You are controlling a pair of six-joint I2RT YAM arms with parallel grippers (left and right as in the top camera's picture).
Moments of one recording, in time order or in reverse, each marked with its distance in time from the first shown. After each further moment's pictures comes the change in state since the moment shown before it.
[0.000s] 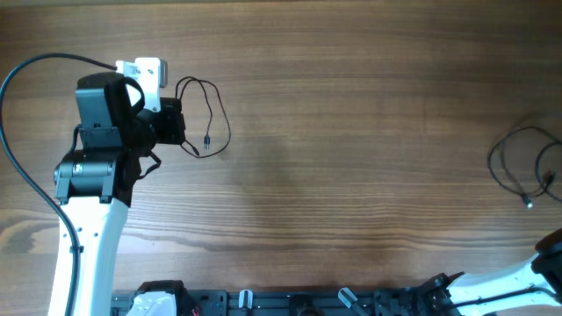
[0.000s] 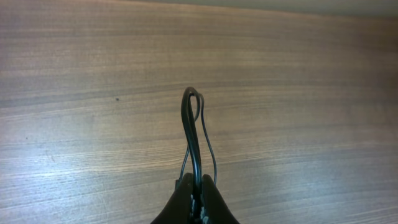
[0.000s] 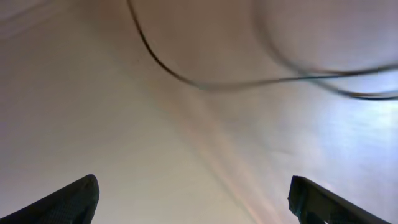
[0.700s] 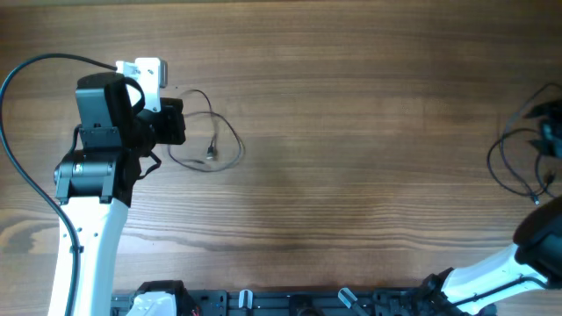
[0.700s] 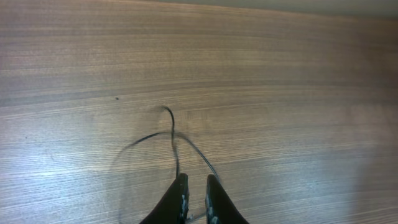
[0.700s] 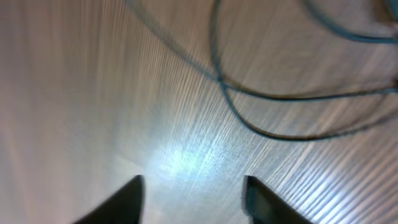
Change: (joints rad) left arm 0.000 0.000 0.000 -0.002 0.000 -0.003; right arm 0.321 0.000 -0.050 -0.126 0.438 -0.646
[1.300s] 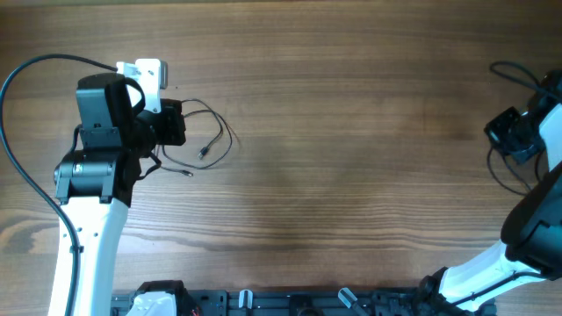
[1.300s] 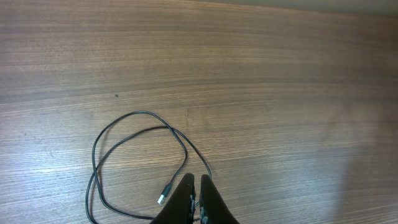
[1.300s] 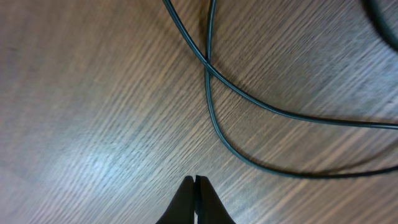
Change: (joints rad) left arm 0.000 0.000 0.000 -0.010 0.000 0.000; right arm 0.171 0.000 -0.291 0.261 0.245 -0.132
